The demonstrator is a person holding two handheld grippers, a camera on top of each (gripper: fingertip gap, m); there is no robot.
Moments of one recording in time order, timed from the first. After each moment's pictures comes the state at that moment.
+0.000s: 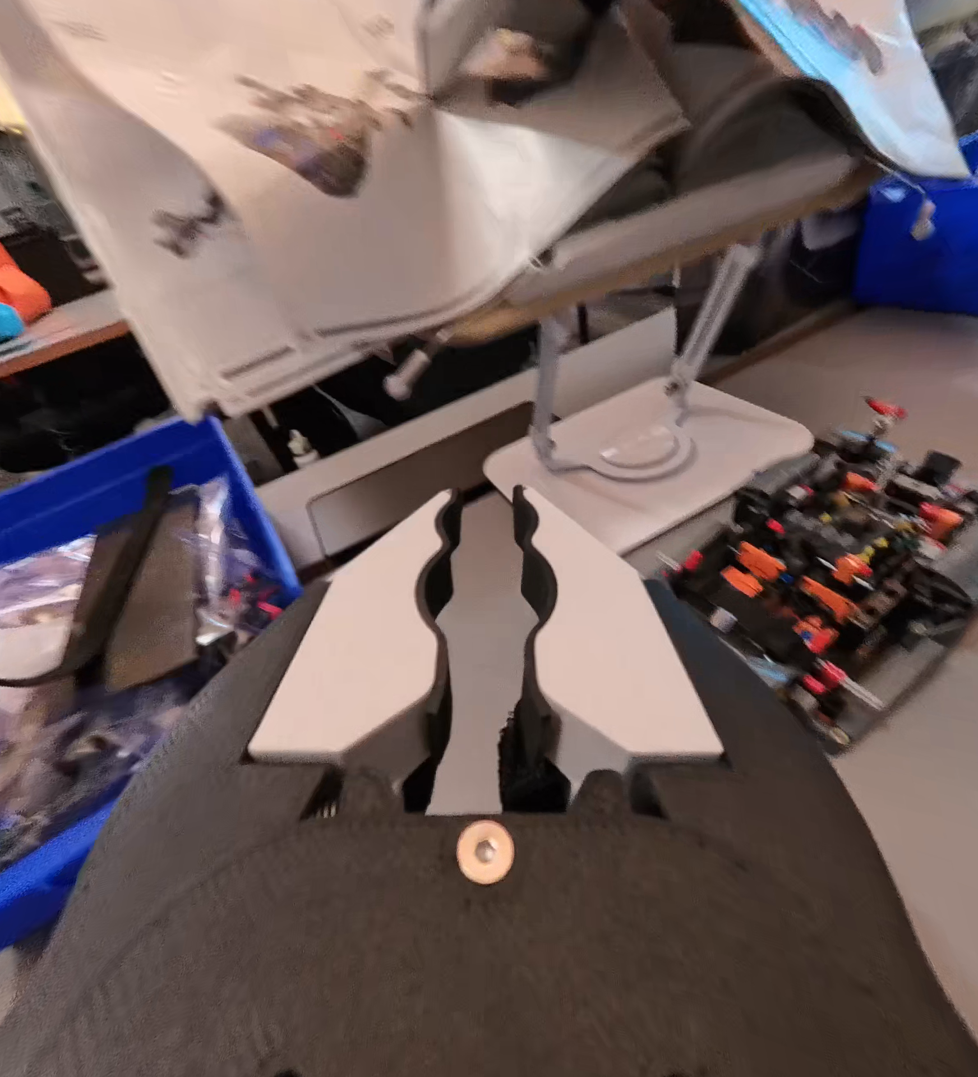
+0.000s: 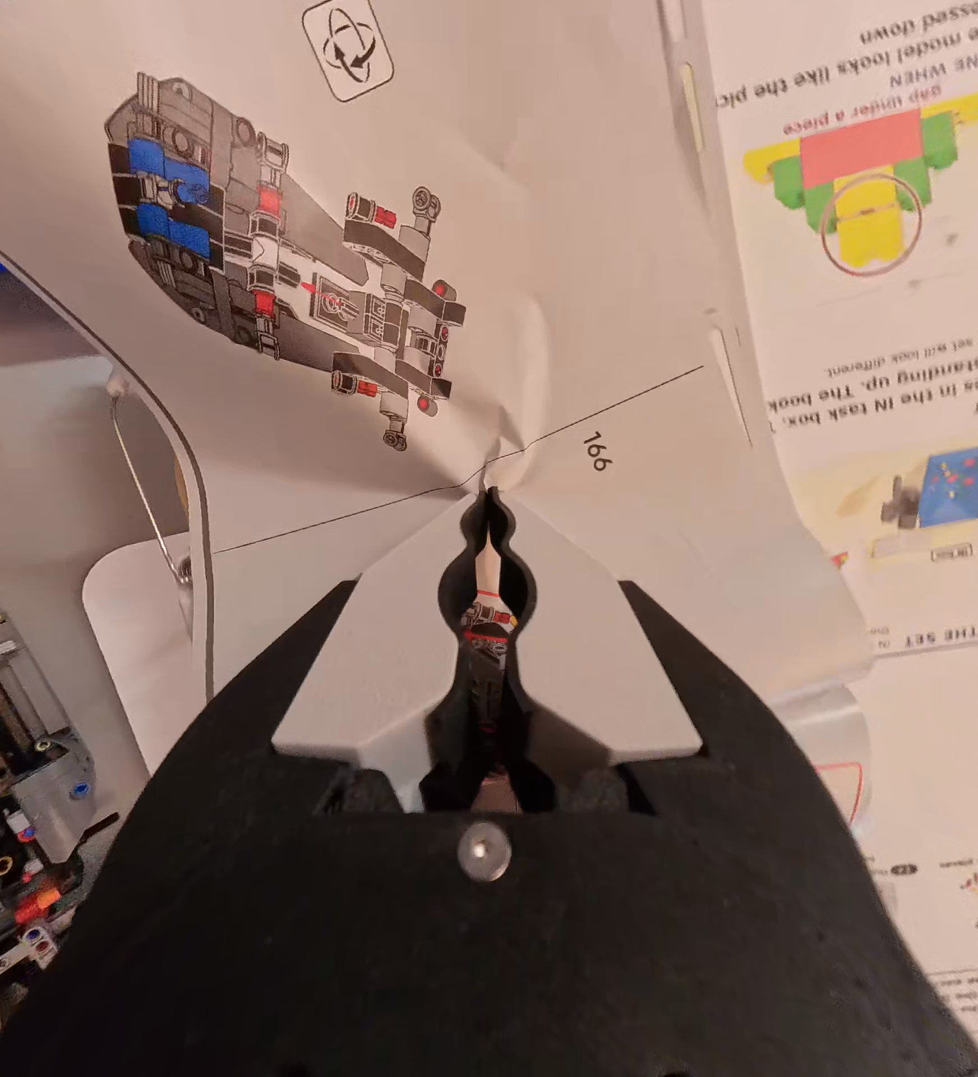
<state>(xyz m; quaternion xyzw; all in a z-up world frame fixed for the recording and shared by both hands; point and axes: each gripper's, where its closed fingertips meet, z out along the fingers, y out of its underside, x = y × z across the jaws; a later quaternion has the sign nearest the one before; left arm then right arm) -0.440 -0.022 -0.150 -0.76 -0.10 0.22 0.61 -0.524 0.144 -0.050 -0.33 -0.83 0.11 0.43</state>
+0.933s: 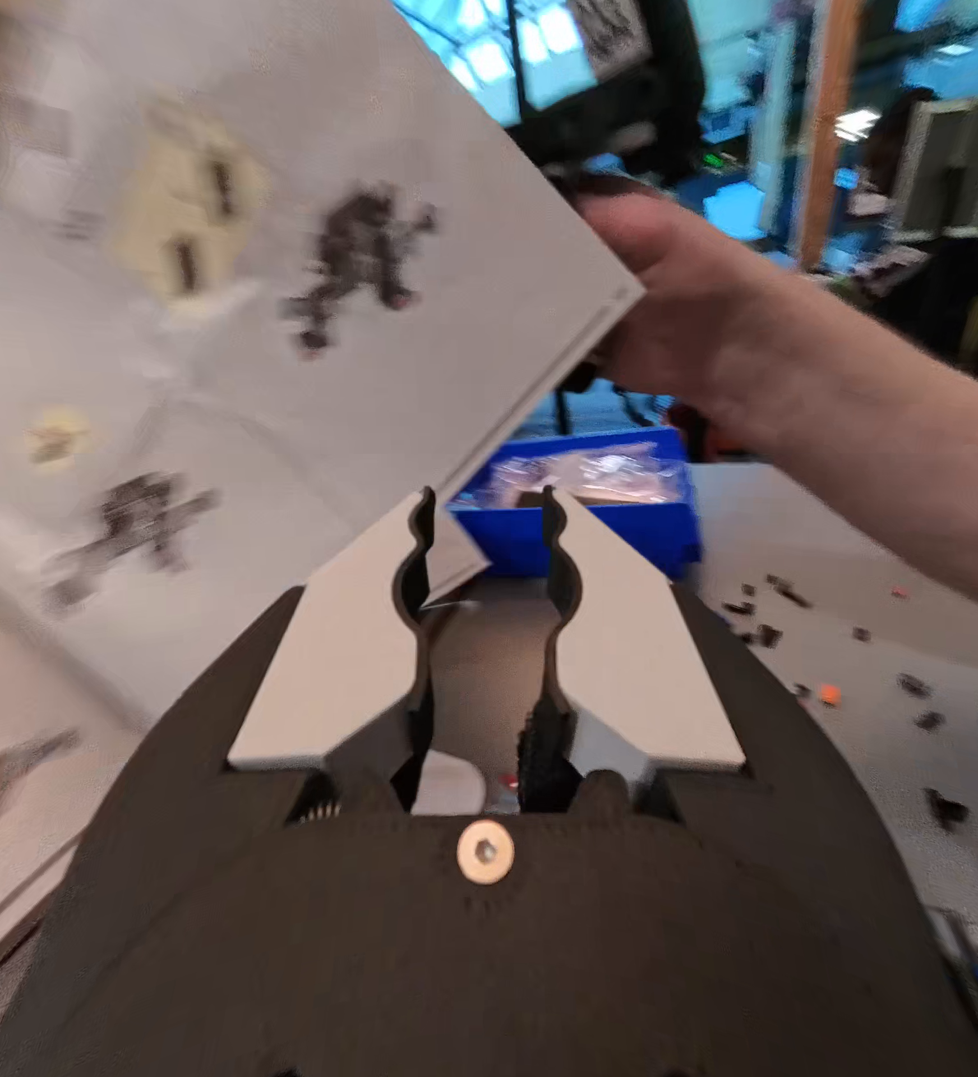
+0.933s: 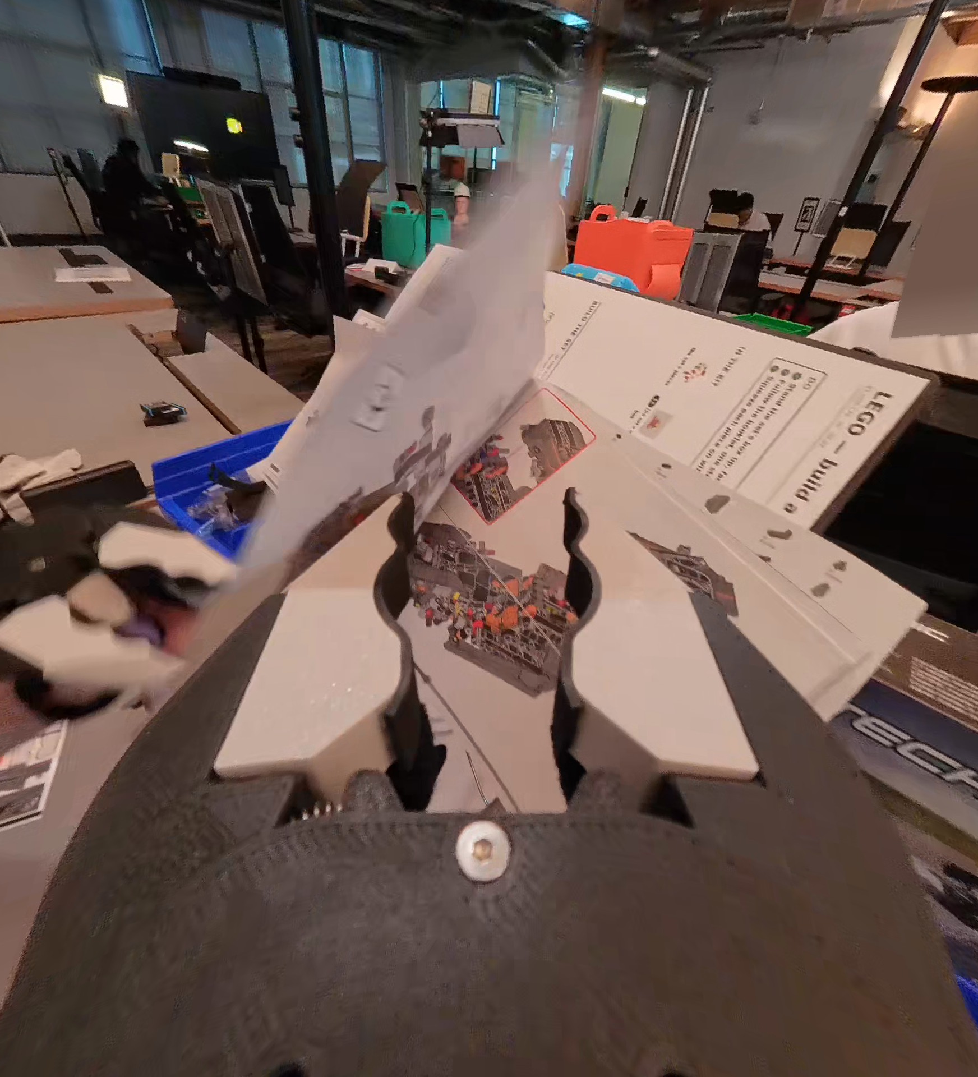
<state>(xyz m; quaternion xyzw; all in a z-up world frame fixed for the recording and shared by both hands) -0.266 0.161 -0.028 -0.67 0.16 -0.02 0.72 -0.307 0.249 0.057 -0.46 -0.58 0.50 0.46</state>
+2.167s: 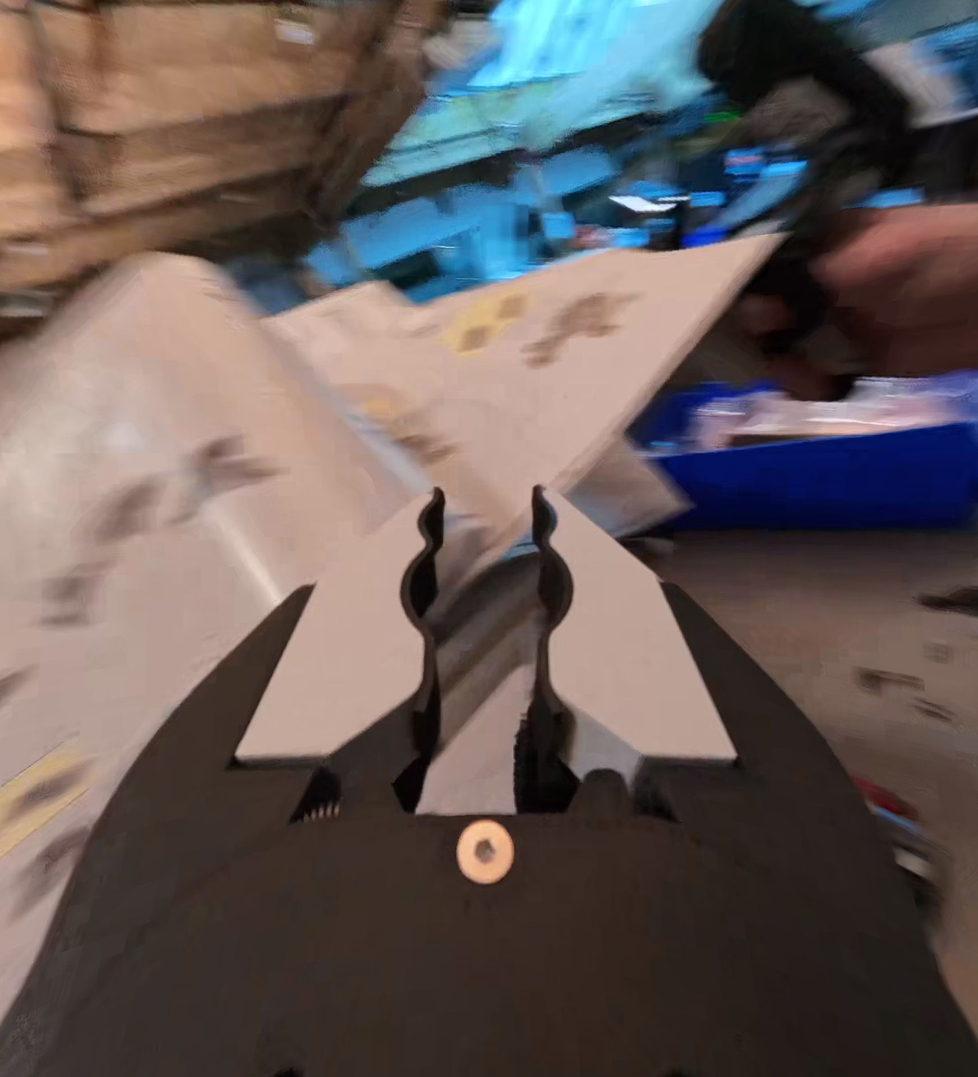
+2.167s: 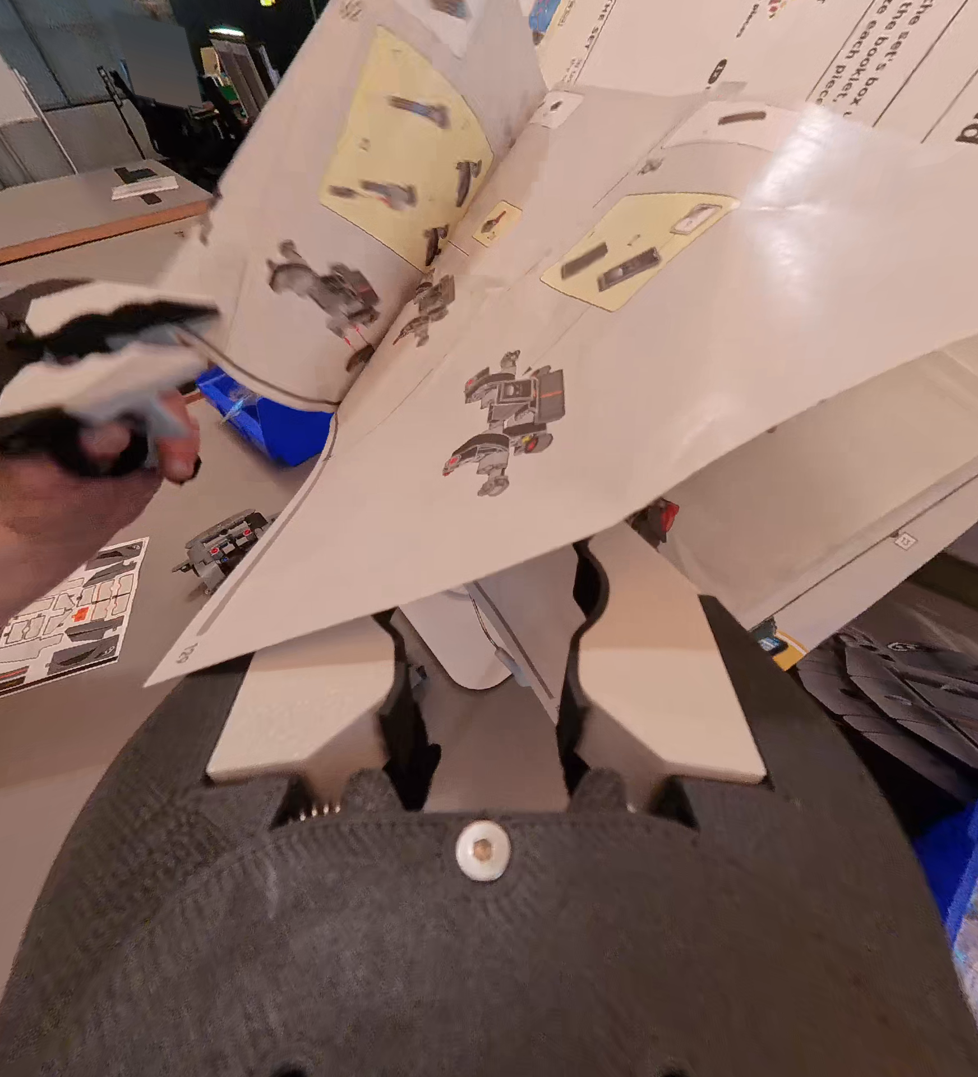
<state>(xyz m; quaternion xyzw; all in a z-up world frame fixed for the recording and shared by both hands) -0.332 0.139 -0.031 -0.66 0.11 0.19 0.72 -0.291 0.275 -0.050 -0.51 -0.61 0.50 0.34</state>
